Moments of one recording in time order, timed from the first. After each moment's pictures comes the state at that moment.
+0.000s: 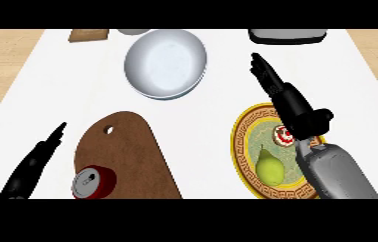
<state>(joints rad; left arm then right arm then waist) 0.09 0.58 -0.20 -1.37 0.07 0.12 0.17 -0.34 -0.31 0.29 -1.53 -0.17 -0.05 0.03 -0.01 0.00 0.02</state>
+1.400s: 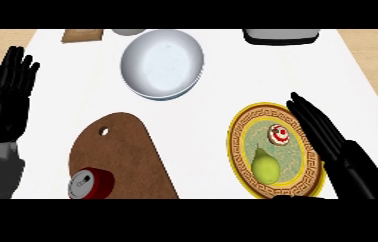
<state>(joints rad) -0.20 0.45 0.09 -1.50 0.29 0.16 -0.04 -0.01 -0.61 0.41 -2.19 0.48 -0.11 0.39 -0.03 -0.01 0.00</state>
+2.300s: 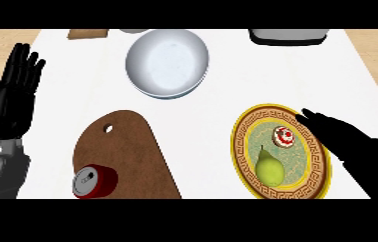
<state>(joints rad) -0.22 0.41 0.11 -1.49 0.26 0.12 -0.04 -0.12 -0.79 0.27 -2.28 0.19 0.48 0.81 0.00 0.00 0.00</state>
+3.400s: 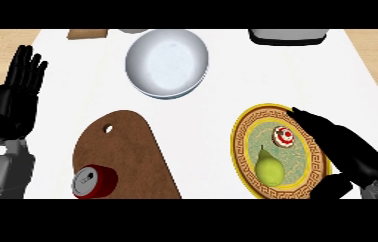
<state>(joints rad) -0.23 0.35 0.17 -1.48 0.19 0.07 -0.05 -0.04 -0.56 0.23 -1.85 0.59 0.46 0.36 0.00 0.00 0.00</state>
